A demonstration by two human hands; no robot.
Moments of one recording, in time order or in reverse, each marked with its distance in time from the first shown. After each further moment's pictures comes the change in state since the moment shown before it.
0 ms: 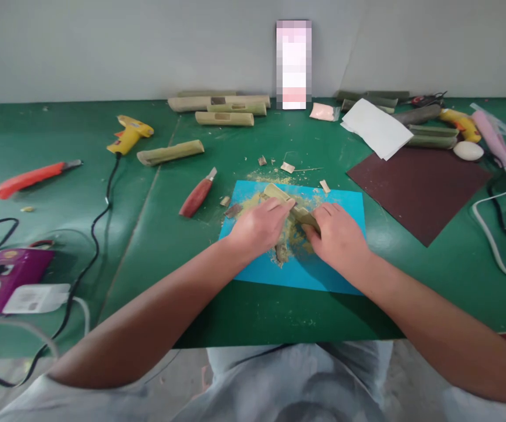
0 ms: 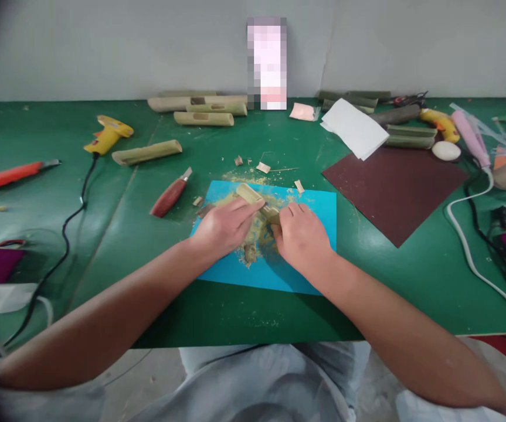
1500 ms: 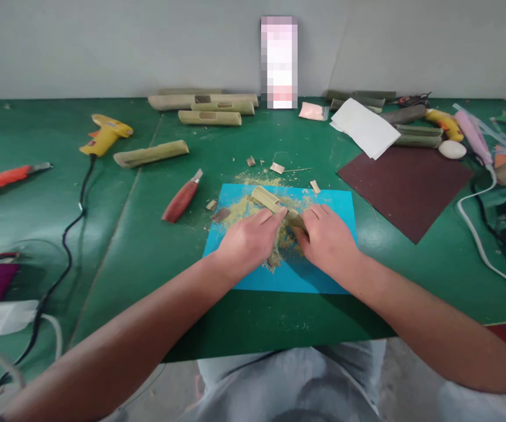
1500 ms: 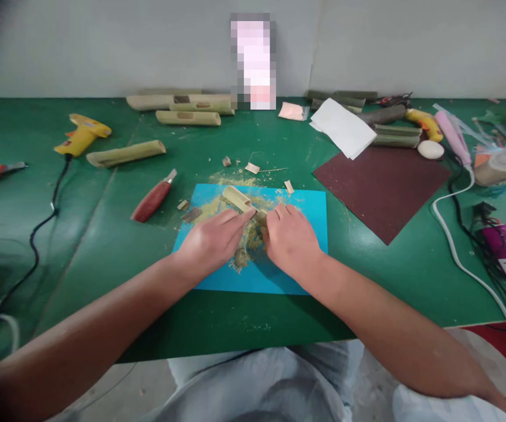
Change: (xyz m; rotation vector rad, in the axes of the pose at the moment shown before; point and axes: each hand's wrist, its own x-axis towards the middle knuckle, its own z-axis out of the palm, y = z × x) left_hand -0.006 0.016 -0.003 0.089 -0.113 -0.032; right_hand -0.001 -0.002 0.002 -0.021 -0.003 -0.031
